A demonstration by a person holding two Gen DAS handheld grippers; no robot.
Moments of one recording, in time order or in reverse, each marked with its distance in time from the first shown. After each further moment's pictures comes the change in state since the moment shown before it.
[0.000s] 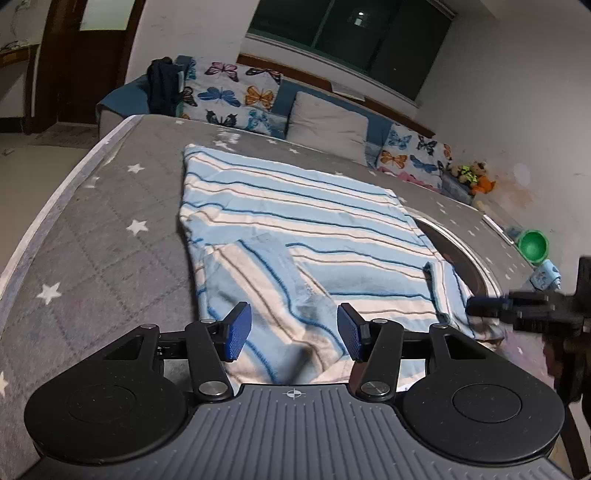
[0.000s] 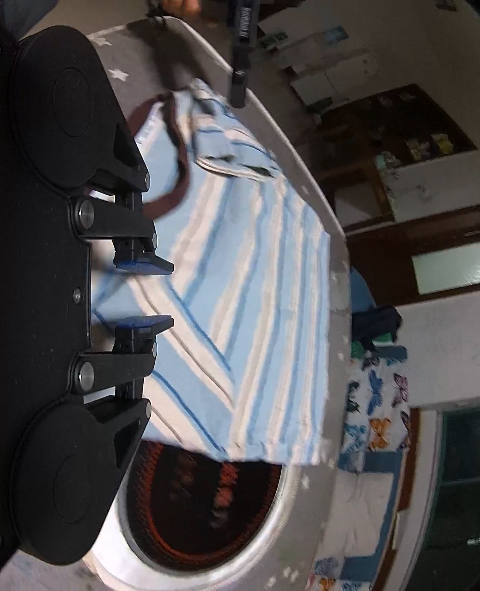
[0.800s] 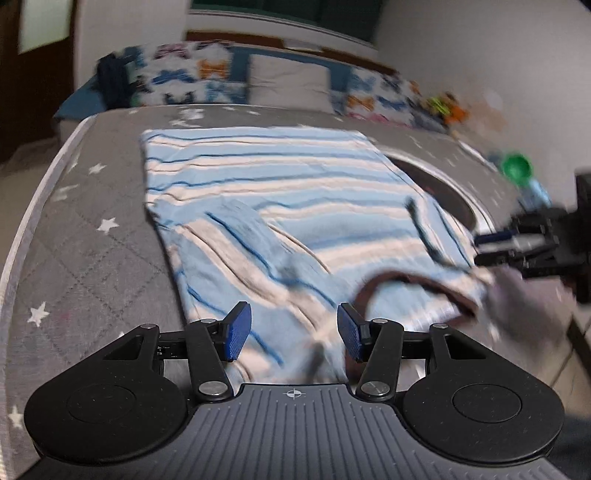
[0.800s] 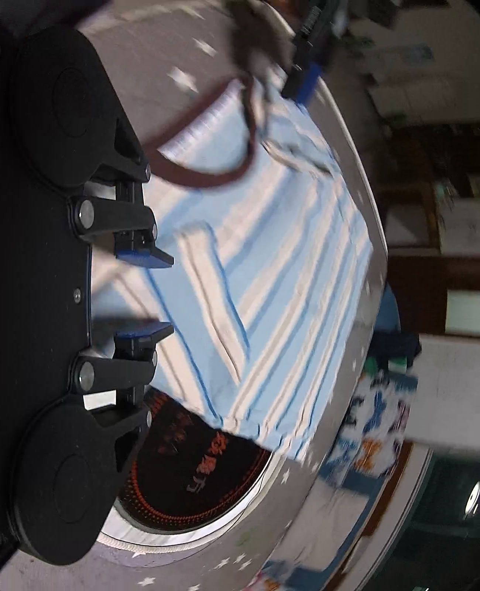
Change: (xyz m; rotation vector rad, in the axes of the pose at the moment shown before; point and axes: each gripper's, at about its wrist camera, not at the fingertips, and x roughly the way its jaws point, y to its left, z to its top) left arm 0.000 -0.022 -0.018 0.298 0.169 -0.053; right arm -0.014 0.009 -0.016 -0.297 0.147 -0.006
